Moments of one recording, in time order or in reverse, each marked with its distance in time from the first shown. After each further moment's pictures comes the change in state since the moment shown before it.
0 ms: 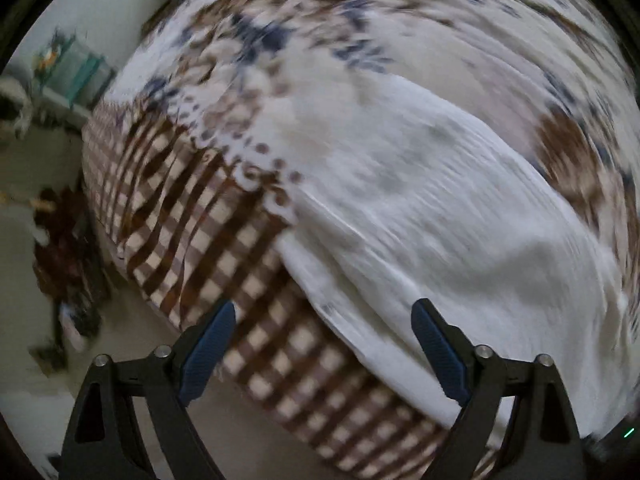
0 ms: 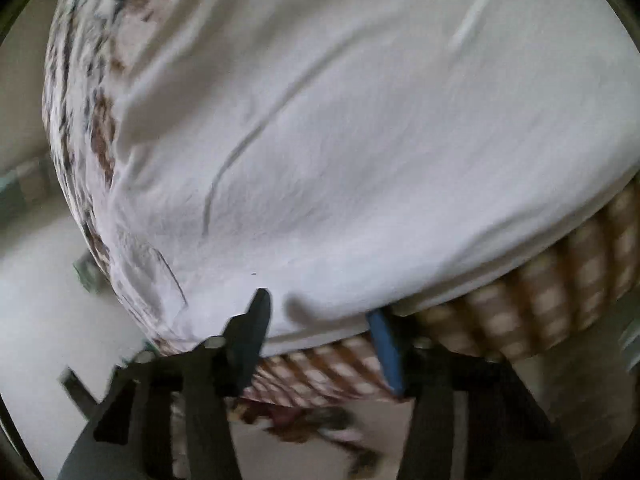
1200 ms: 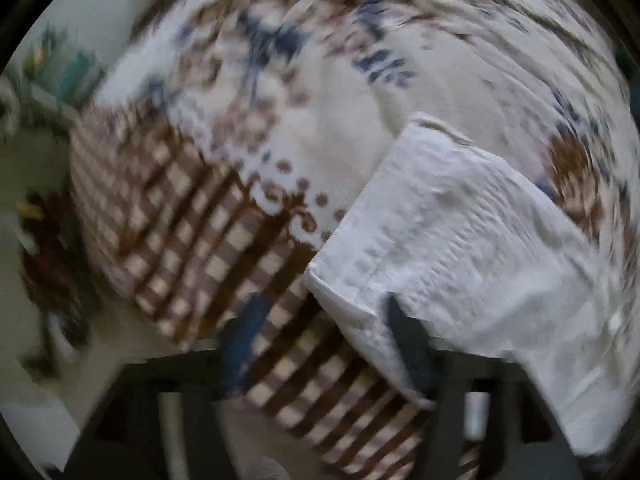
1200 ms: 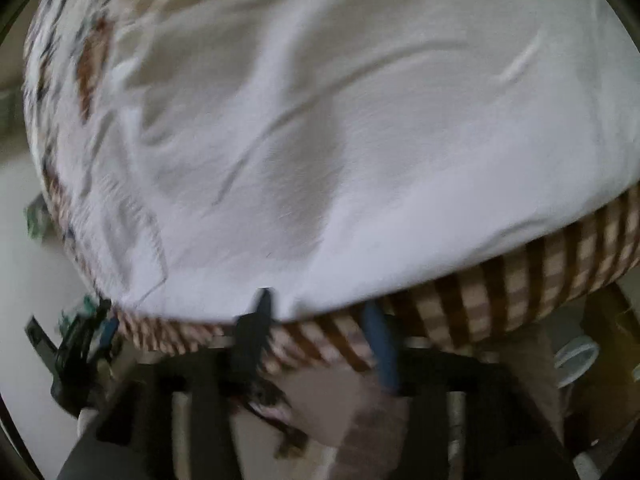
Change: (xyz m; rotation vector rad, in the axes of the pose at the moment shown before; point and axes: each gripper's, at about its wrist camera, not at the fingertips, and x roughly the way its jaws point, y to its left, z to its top) left arm -0.016 -0.001 -0.011 0.099 -0.050 0.011; right arm -0.028 0.046 -0.014 -0.239 0.113 -0.267
